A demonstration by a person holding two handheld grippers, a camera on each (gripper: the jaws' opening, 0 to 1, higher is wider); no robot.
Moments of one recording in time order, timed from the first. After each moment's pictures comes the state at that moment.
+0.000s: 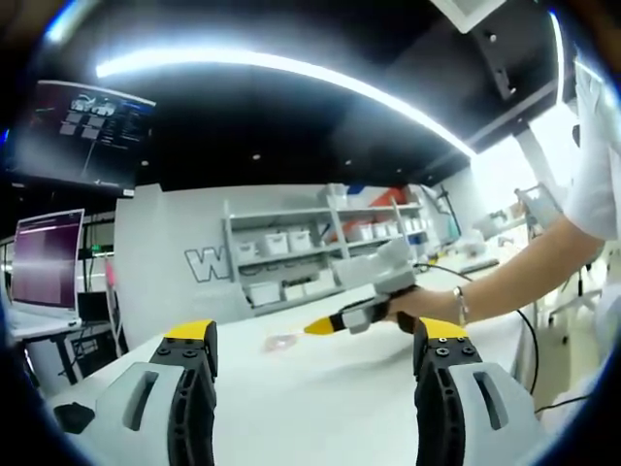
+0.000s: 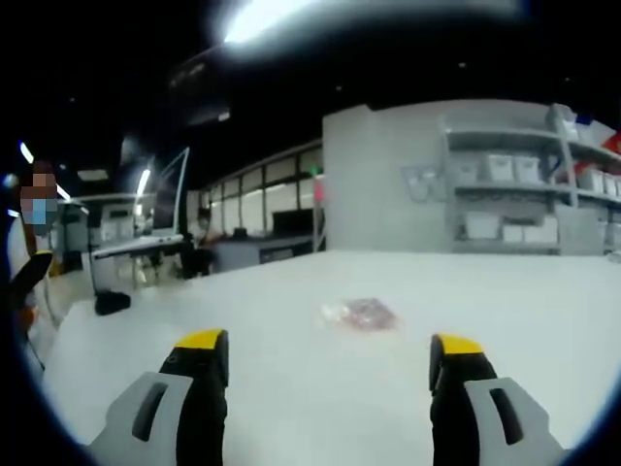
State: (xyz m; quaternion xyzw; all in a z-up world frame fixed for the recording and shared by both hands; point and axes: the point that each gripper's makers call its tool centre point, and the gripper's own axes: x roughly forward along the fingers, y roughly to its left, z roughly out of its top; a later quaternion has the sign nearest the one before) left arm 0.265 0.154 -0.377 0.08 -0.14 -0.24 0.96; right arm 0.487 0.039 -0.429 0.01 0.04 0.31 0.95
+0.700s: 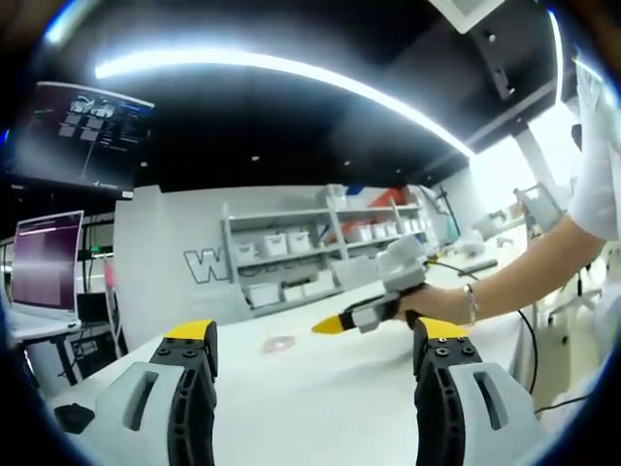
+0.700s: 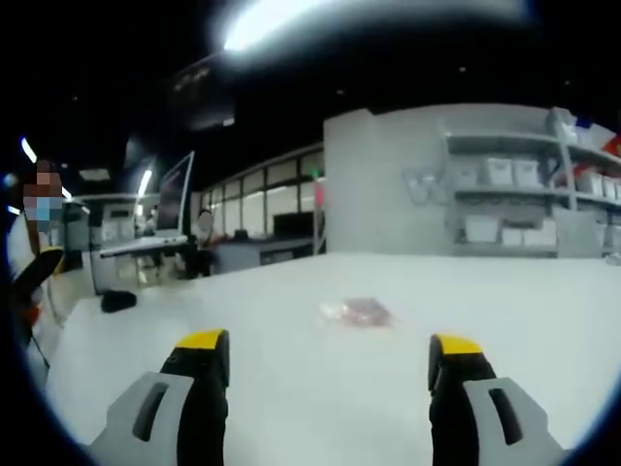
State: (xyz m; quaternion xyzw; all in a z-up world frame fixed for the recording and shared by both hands) left arm 0.262 0.151 -0.376 0.08 -0.14 -0.24 0.96; right arm 0.460 0.031 -0.428 0.01 0.04 0.31 0.95
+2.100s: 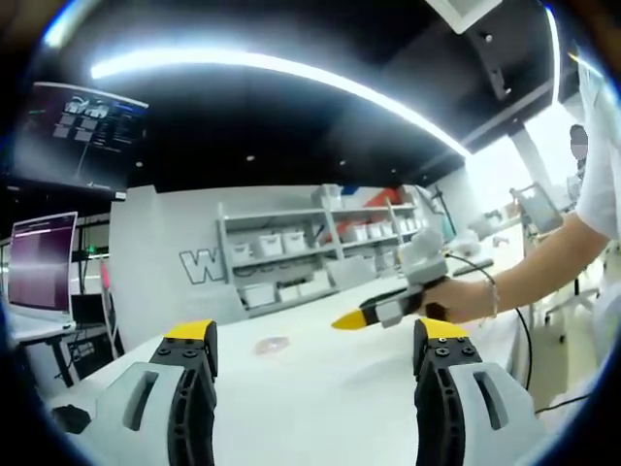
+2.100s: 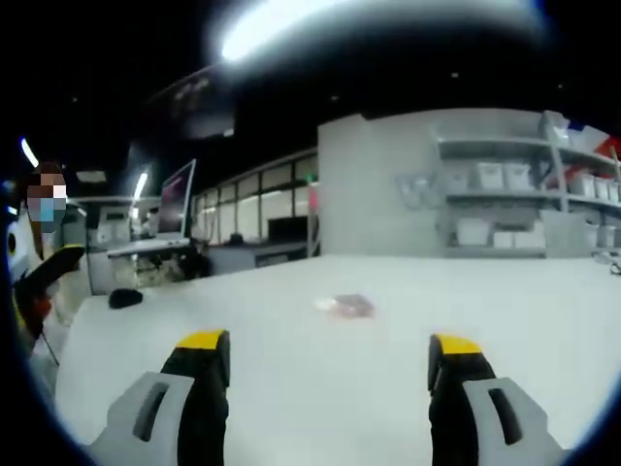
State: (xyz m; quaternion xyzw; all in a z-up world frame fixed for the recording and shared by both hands) left arm 0.261 0.141 -0.377 0.09 -0.14 -0.25 0.95; right arm 0.436 -0.005 -0.426 0.01 0.03 0.30 0.95
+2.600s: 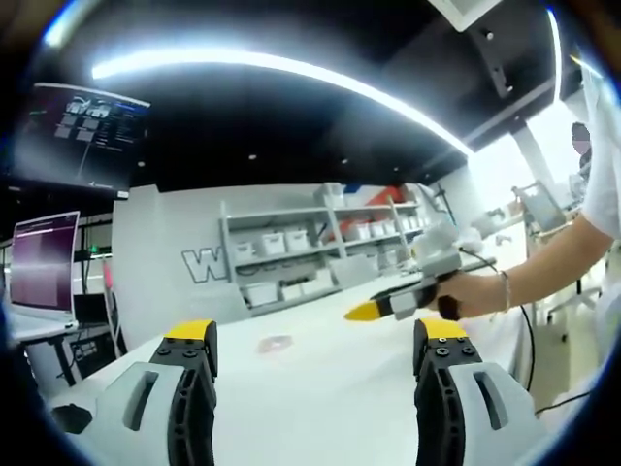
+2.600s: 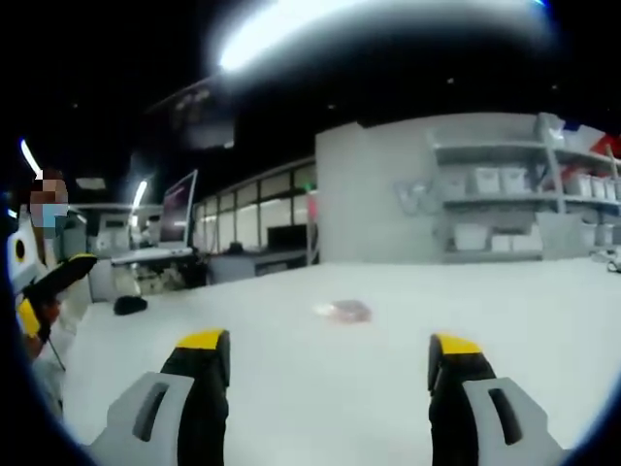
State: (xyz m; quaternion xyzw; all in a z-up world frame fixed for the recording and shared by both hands) left arm 0.262 0.145 -0.380 0.09 -0.14 -0.24 0.96; right arm 0.426 -0.015 -0.418 0.02 0.01 0.30 0.96
